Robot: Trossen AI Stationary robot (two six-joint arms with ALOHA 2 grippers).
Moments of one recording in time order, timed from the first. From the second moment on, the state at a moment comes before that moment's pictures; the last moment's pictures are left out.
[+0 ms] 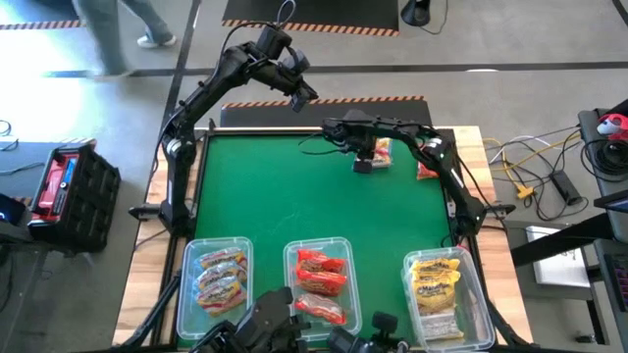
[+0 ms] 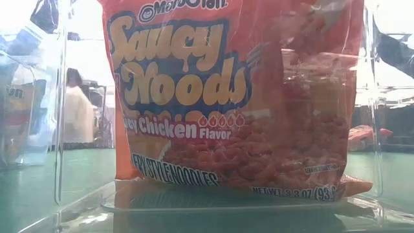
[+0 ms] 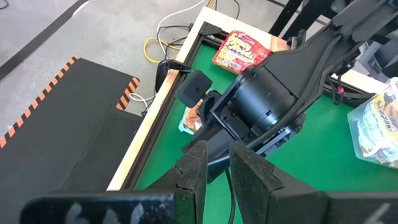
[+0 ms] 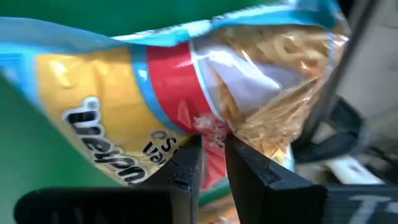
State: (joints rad) left arm 0.74 2.04 2.36 -1.06 0.47 0.14; right arm -0.57 2.31 1.88 -1.38 0.42 -0.26
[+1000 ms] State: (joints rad) left arm 0.76 2.04 2.35 -1.18 0.47 0.18; right arm -0.54 2.26 1.97 -1.29 -0.15 -0.52
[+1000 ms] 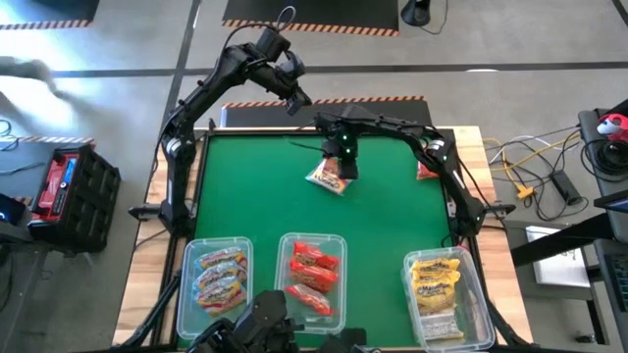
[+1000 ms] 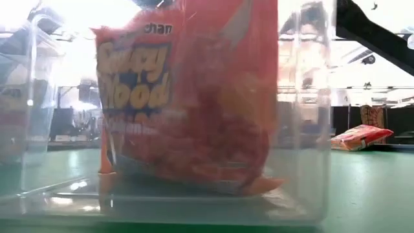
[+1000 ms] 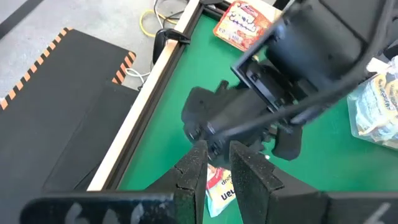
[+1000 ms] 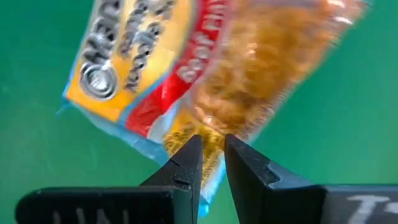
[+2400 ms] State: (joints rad) left arm 0.77 1.94 2.35 -1.28 0.46 0.11; right arm -0.50 2.17 1.81 -1.11 -0.25 -0.20
